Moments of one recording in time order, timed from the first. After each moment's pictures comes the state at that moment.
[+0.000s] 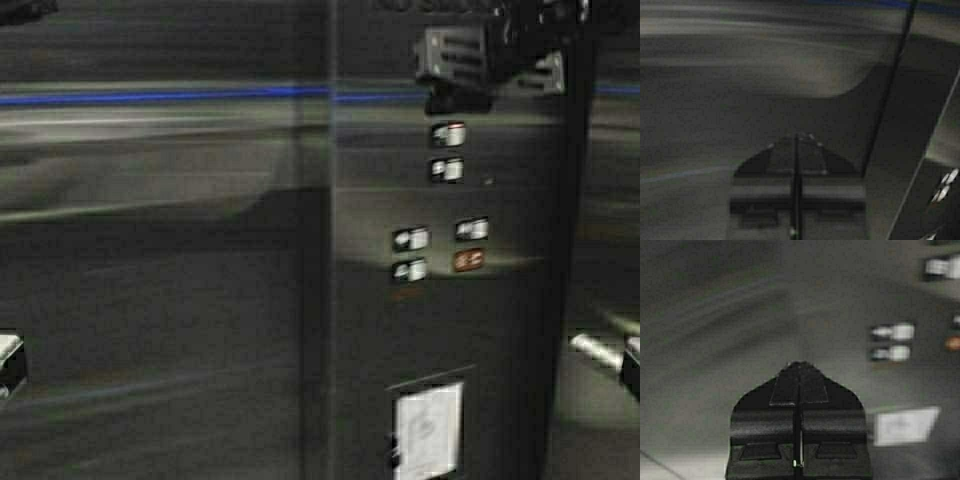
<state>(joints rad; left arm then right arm) -0.12 -0.75 1.26 0.02 -0.43 -0.13 0.41 -0.17 0.94 -0.04 -0.38 0.20</state>
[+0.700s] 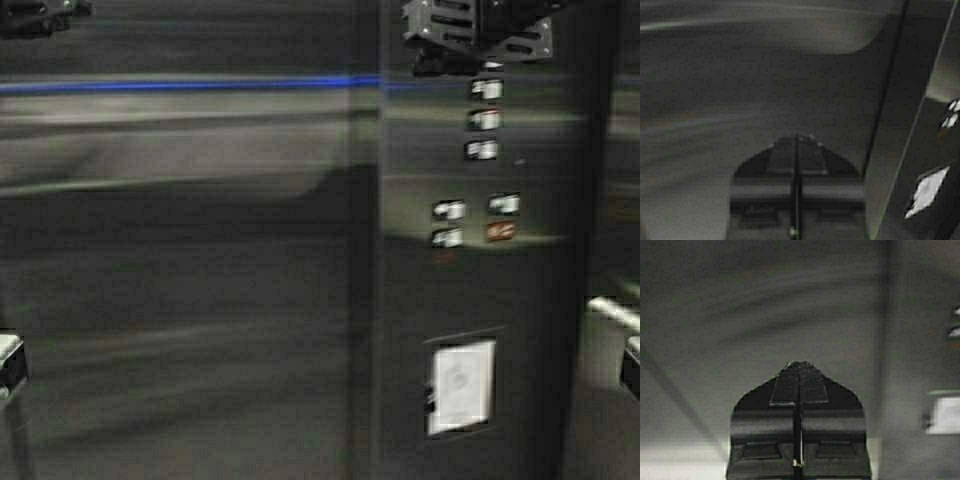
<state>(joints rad) -0.13 -0.67 1.23 0.05 -0.43 -0.11 0.43 -0.18 0.89 -0.06 -0.37 0.20</state>
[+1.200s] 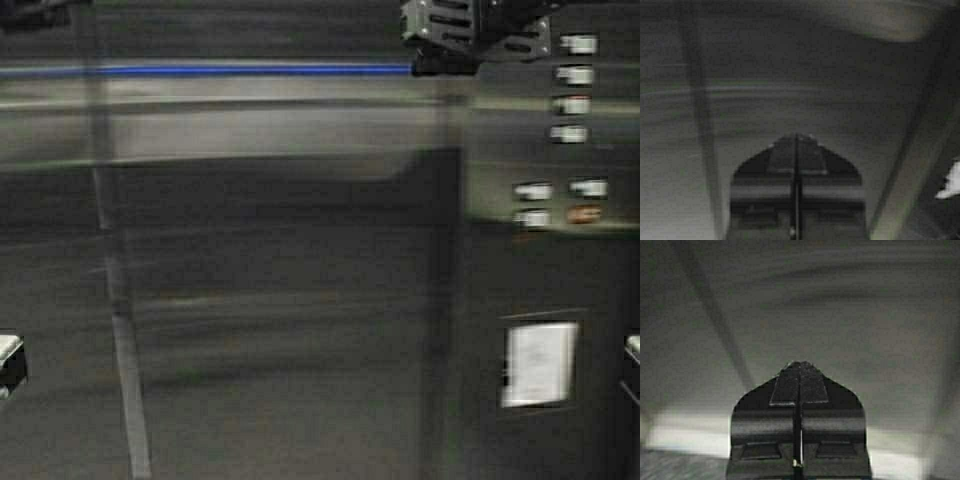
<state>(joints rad) -0.12 -0.64 1.15 0.04 -0.38 -0.13 0.44 -0.19 0.89 -0.06 -0.37 0.20</state>
